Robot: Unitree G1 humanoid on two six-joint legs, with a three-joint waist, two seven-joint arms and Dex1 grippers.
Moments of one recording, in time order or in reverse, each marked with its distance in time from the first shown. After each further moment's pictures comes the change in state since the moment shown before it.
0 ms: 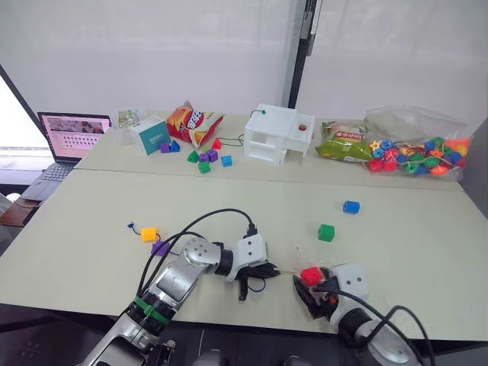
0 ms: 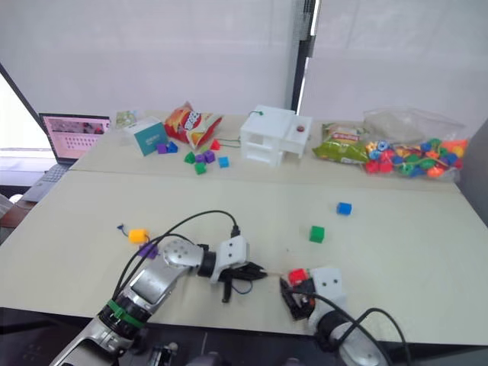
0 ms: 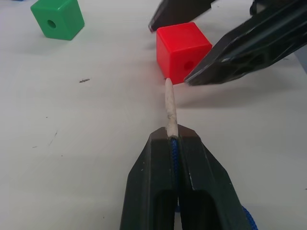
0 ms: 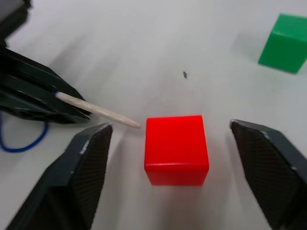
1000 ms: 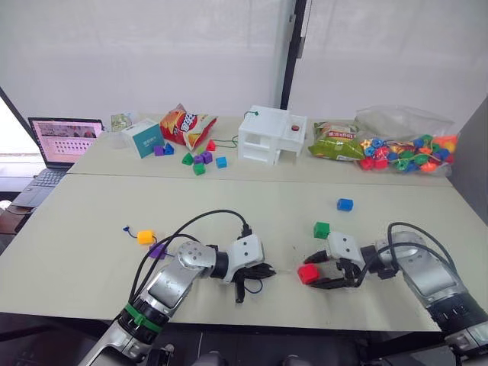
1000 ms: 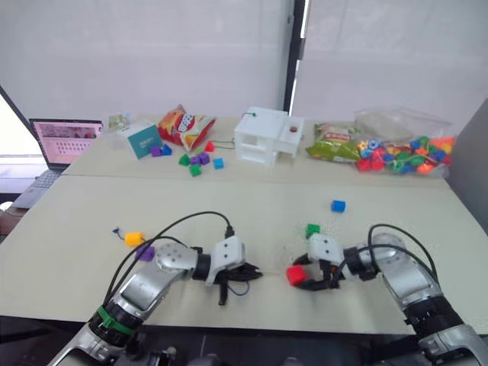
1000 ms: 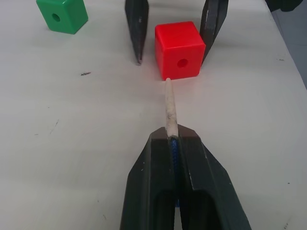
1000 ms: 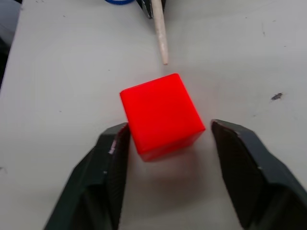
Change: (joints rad) left arm 0.041 0.028 0.018 -0.108 -0.014 0.112 0.054; right arm -0.732 -0.437 0.271 0.967 -0.142 -0.595 1.051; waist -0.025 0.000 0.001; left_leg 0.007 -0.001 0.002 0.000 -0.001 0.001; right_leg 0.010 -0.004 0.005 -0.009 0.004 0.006
